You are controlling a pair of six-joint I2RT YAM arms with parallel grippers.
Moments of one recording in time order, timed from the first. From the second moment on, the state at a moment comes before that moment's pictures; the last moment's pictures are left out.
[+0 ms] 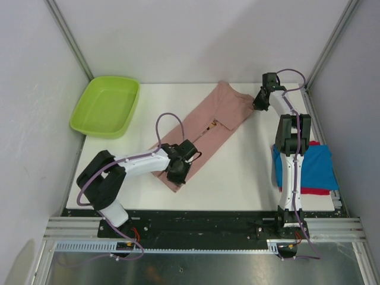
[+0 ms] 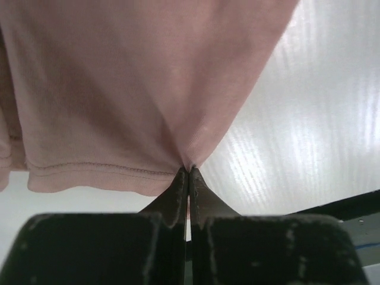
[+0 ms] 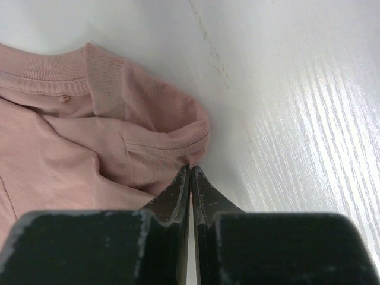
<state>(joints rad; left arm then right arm) -0.82 1.63 0.95 -0.70 -0.02 -0.44 0.02 2.48 2.15 -0.61 0.04 0.55</state>
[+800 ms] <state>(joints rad) -1.07 1.94 1.35 -0.69 0.16 -0.51 -0.05 2.44 2.19 -0.63 0.06 0.56</state>
